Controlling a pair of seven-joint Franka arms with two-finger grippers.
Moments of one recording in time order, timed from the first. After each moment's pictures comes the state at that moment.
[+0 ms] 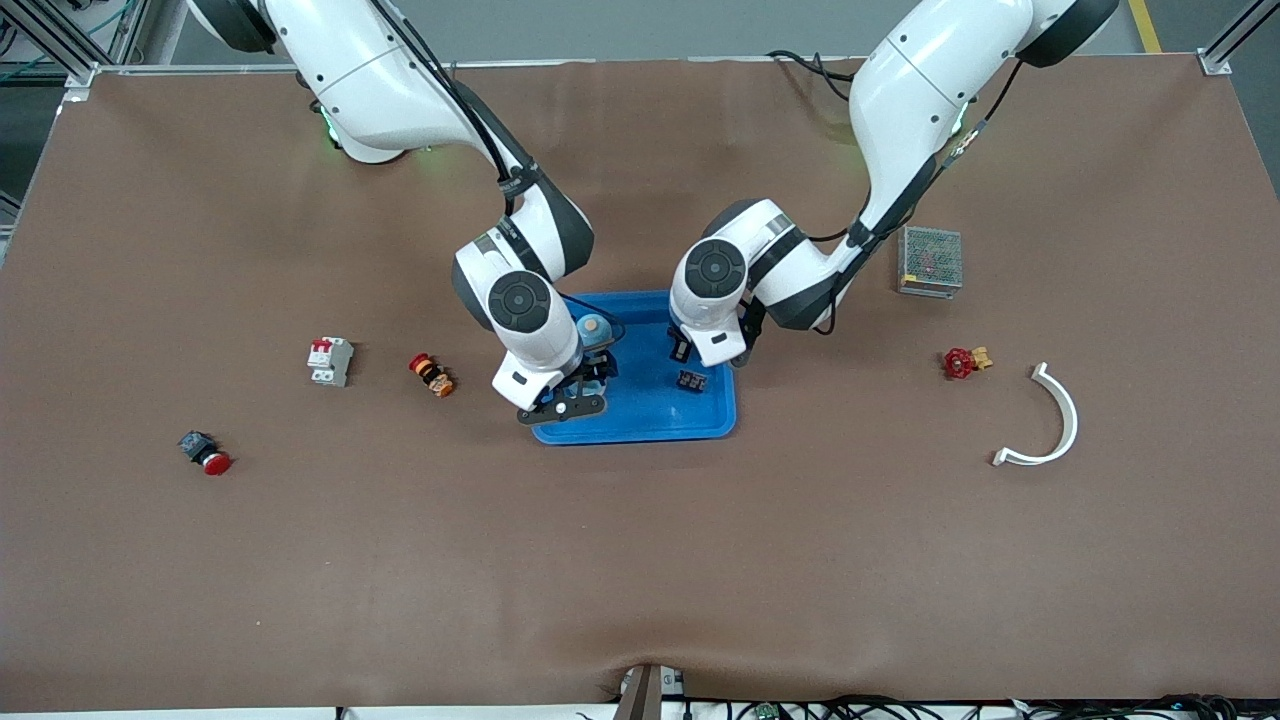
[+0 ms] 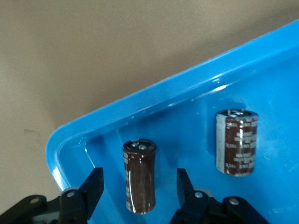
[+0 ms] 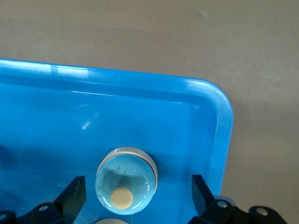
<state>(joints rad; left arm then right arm) -0.33 0.70 -0.48 -1.77 0.19 2.29 -2.05 0.58 0.67 0.05 -1.67 0.04 2.35 0.45</state>
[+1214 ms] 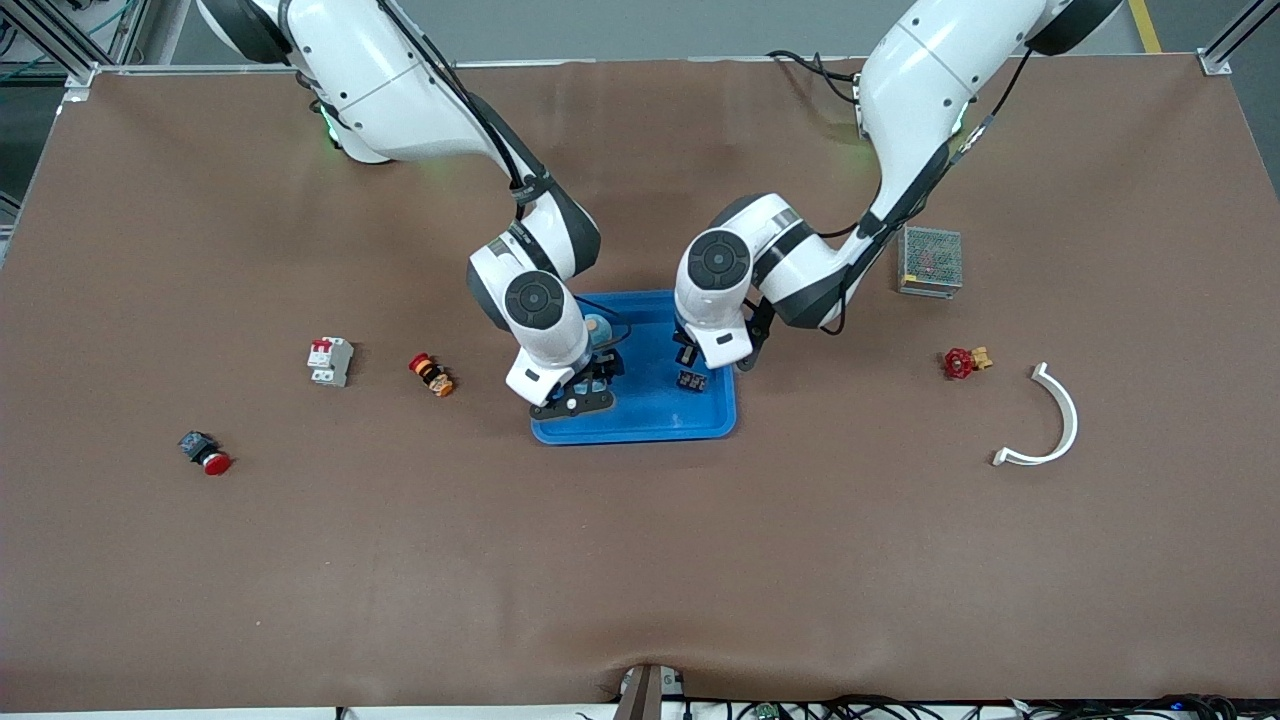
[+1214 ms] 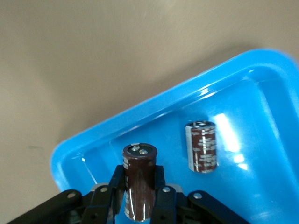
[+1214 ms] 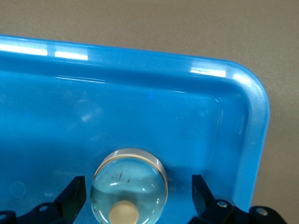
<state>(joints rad) -0.31 0.62 -0.48 -1.75 0.25 2.21 -2.00 0.61 0.72 0.05 -1.69 0.02 2.42 0.47</state>
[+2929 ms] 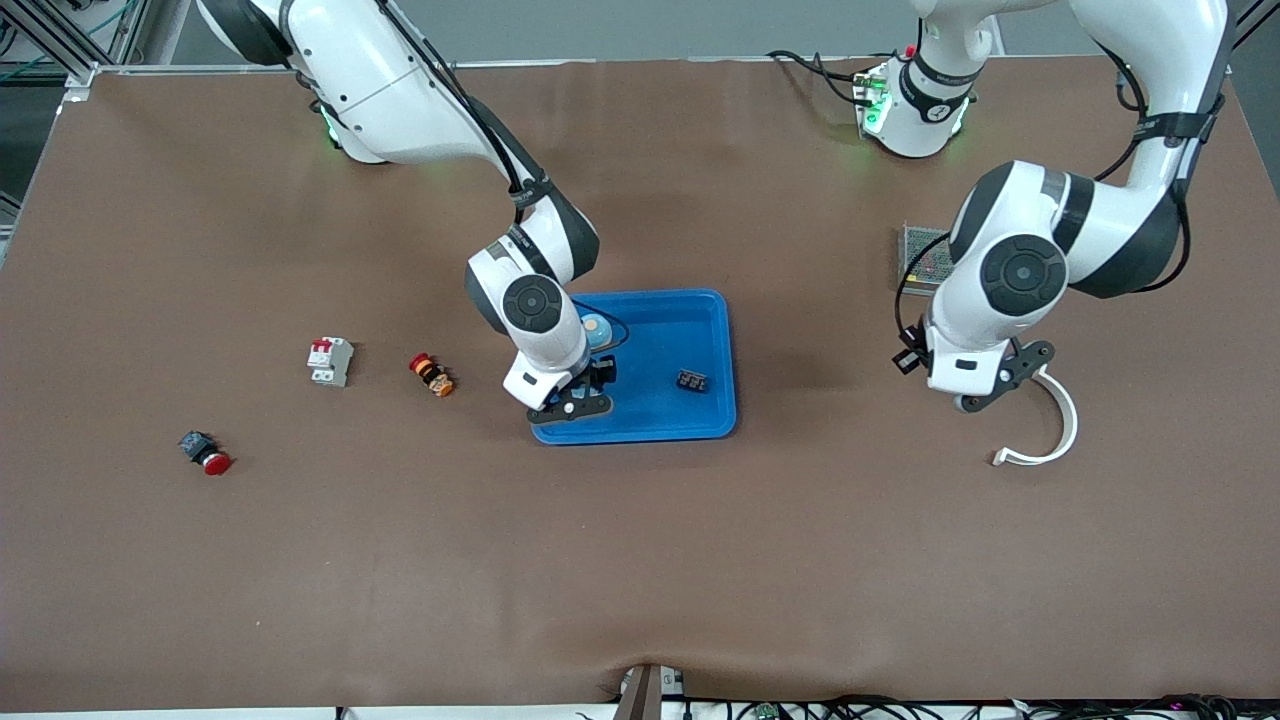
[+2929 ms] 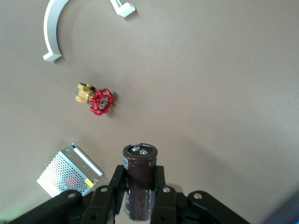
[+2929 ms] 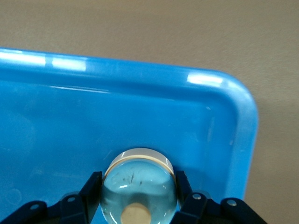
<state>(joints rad) 0.17 0.27 -0.48 -1.90 0.24 1.92 -1.01 0.61 0.71 0.04 -1.66 0.02 2.38 0.47</state>
